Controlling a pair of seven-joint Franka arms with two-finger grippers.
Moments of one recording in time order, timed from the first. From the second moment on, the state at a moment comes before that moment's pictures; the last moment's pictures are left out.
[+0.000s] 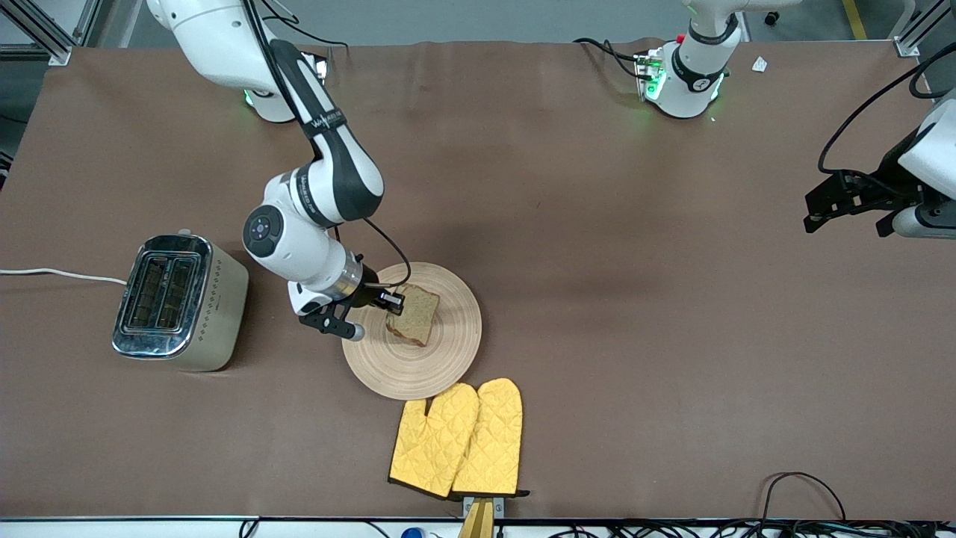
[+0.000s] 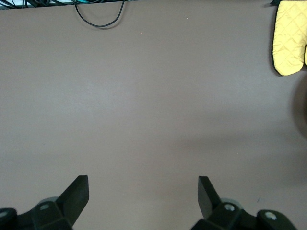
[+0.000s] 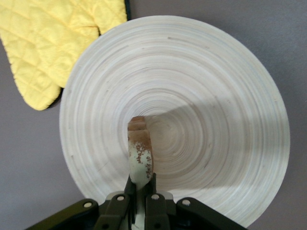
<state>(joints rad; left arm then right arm) -0.03 0.07 -0.08 -1.48 0.00 1.65 -0.02 0.59 0.52 -0.15 -1.75 0.53 2.41 0.43</state>
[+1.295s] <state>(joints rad) -0.03 0.08 -0.08 -1.48 0.03 1.64 -0.02 0.49 0.45 -0.22 -1.79 0.49 2.34 0.26</state>
